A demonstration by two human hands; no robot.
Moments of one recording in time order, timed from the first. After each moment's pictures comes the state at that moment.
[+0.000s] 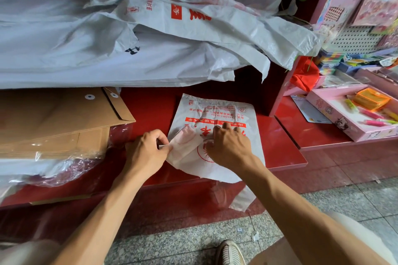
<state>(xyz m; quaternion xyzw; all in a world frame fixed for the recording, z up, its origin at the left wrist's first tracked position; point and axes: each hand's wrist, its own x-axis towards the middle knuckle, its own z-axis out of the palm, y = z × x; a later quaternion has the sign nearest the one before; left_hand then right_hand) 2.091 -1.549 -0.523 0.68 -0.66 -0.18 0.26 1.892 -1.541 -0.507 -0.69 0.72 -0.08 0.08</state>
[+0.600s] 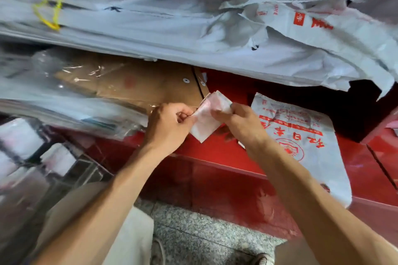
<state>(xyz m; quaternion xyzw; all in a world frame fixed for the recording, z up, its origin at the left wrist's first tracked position) 2.198 -1.472 -0.463 0.66 -0.59 -0.14 0.44 2.031 -1.516 -0.445 -0.61 0.49 -0.35 0.52</state>
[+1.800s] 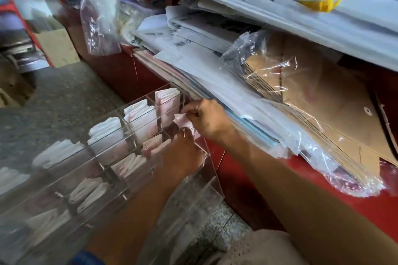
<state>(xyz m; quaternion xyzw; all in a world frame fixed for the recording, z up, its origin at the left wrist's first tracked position) 2.483 -1.384 -0.611 0.89 -0.38 -0.15 0.18 2.442 -1.479 -0.524 -0.94 0.14 -0.17 0.25</state>
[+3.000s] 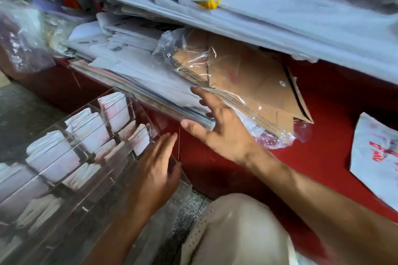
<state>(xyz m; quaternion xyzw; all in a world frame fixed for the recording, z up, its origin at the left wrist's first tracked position) 2.400 -1.338 -0.591 0.77 -0.54 -0.04 0.35 2.270 -1.470 -0.482 -0.89 0.21 -0.26 0.31</state>
